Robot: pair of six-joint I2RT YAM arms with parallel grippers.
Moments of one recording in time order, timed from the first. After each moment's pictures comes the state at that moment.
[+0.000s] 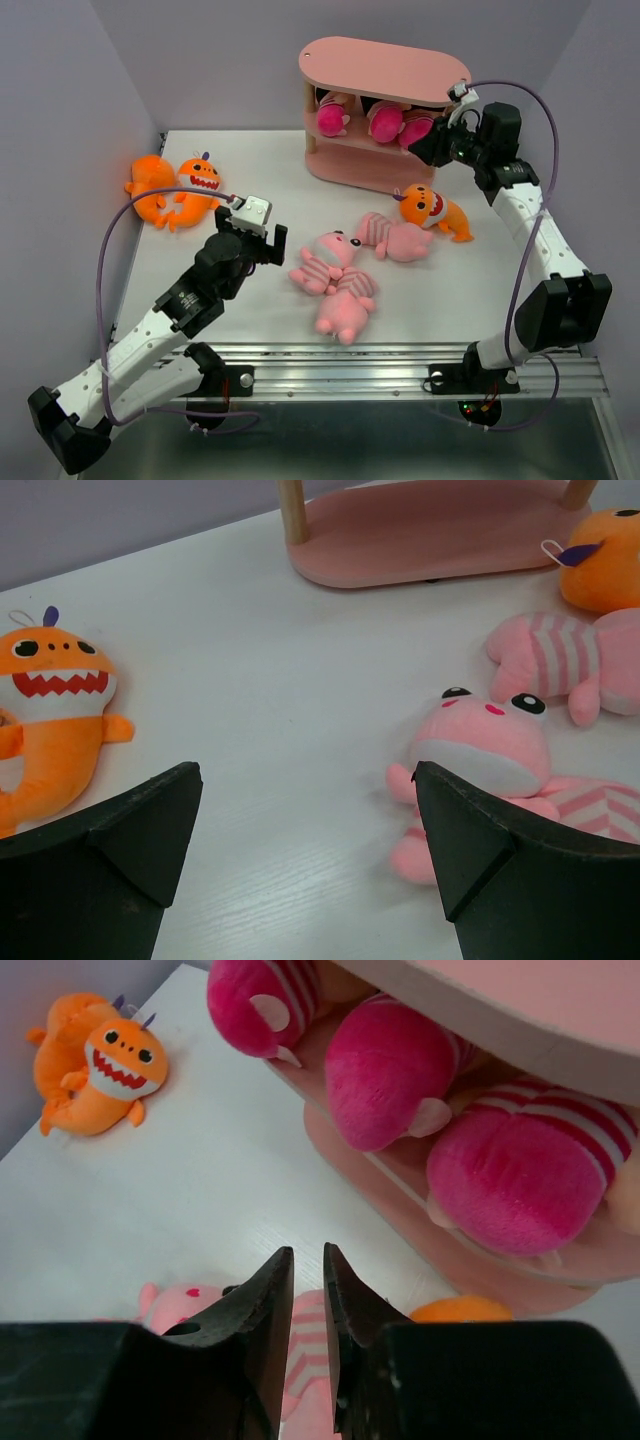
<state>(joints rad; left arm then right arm) -0.74 0.73 0.70 -0.17 -0.41 -0.01 0.09 1.48 1.43 -0.23 -0.63 0.07</state>
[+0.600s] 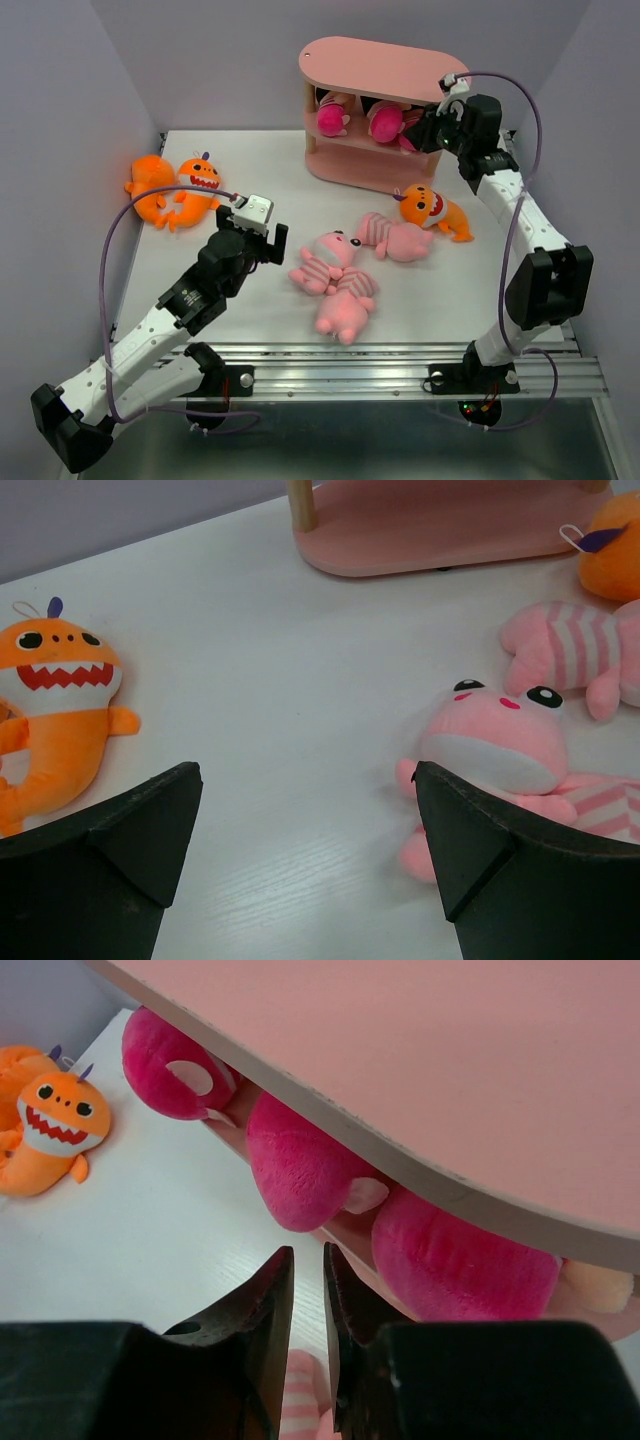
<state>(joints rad) -0.72 0.76 0.70 -0.17 -0.41 0.01 0.13 1.64 1.51 -0.09 -0.45 0.12</state>
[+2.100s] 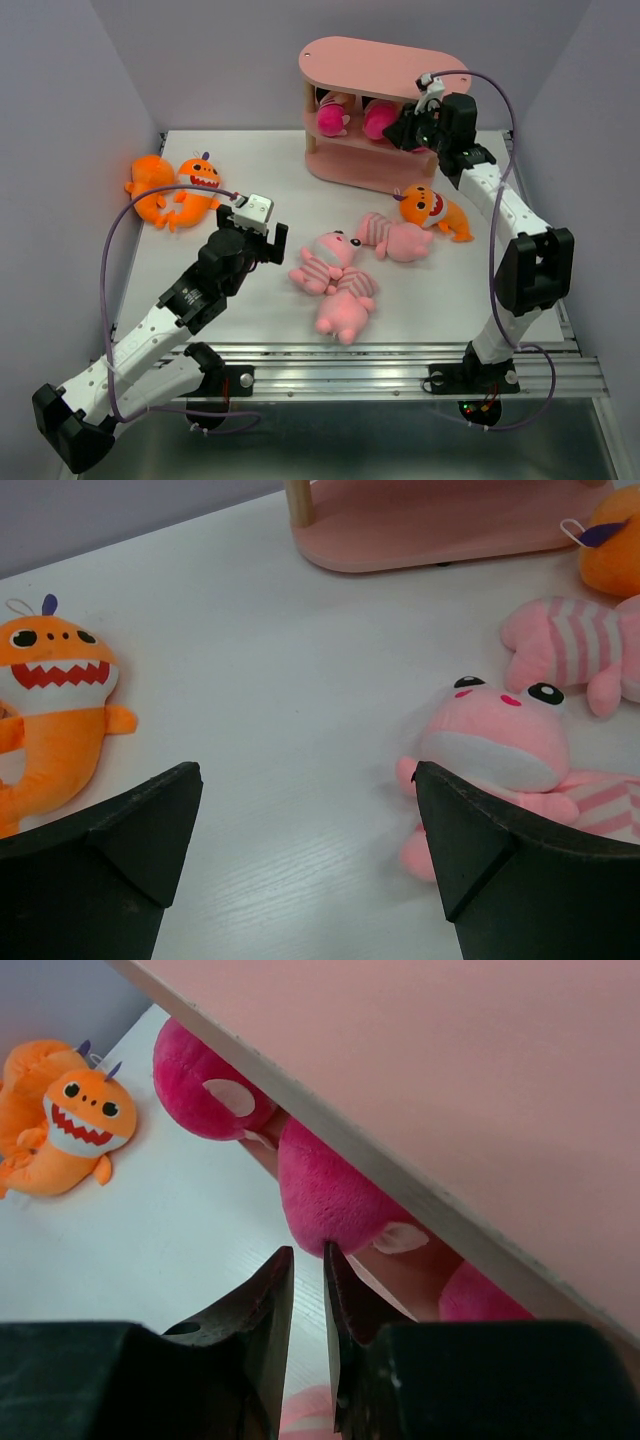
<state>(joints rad) -0.71 0.76 0.70 -0.17 -0.39 0.01 0.21 1.76 1.58 -0.03 -0.44 0.15</state>
